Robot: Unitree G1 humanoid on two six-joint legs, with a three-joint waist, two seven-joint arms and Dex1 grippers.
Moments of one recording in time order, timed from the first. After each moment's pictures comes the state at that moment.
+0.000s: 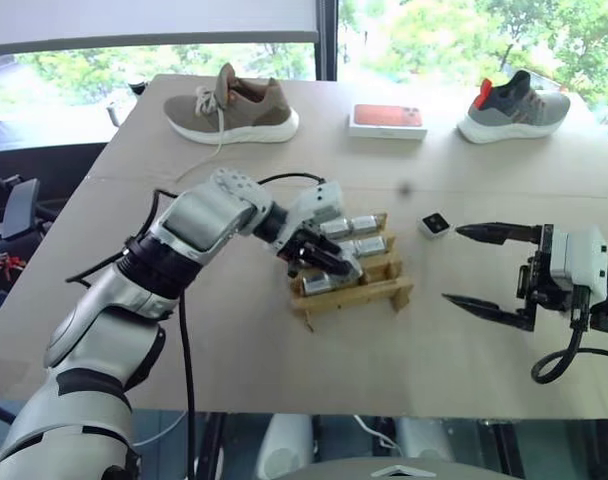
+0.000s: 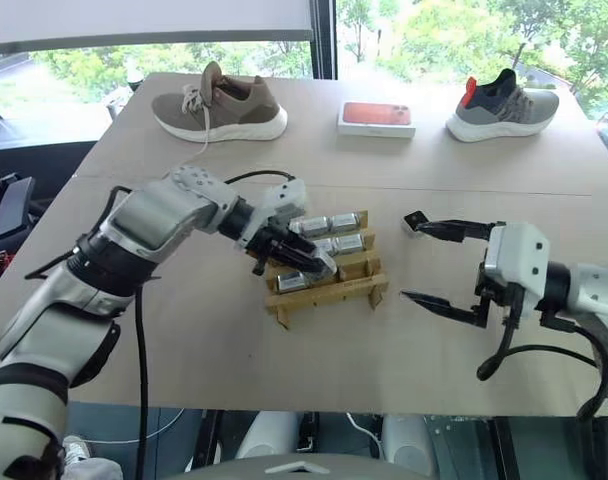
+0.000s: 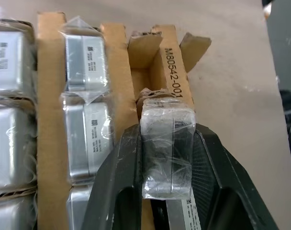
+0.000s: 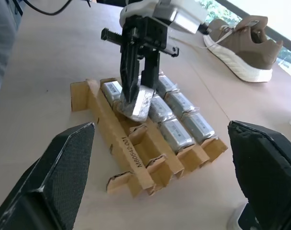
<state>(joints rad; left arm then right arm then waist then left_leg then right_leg) -0.99 0.72 -0.59 0.06 -0.37 0.85 -1.31 -0.08 -0.82 -0.28 -0.51 0.60 0.27 1.13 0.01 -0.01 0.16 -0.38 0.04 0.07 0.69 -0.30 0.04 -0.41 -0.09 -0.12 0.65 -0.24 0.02</state>
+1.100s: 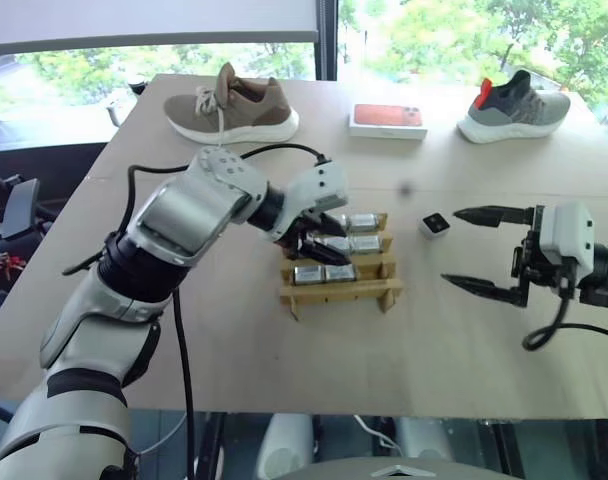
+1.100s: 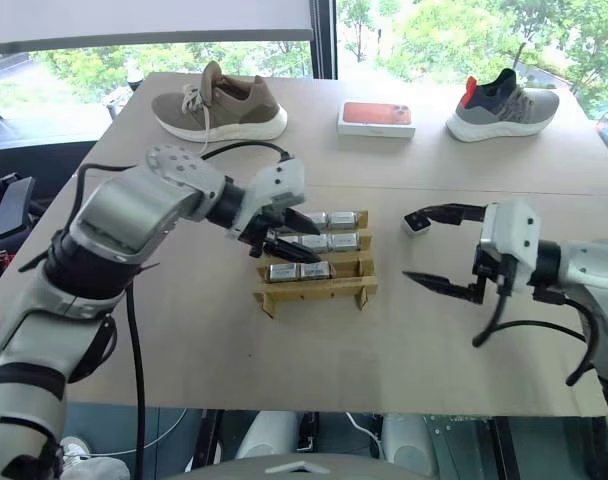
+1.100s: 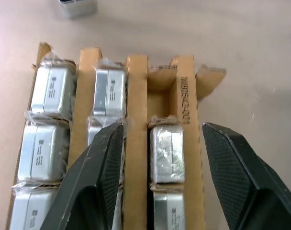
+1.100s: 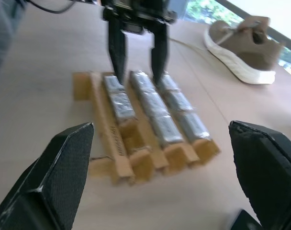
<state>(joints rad) -0.93 0.74 -0.37 -0.20 -0.35 1.00 -1.25 -0.21 -0.82 -0.16 -0.36 0.48 0.24 1.07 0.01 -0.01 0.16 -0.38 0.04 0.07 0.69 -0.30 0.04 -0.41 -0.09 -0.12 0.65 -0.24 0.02</state>
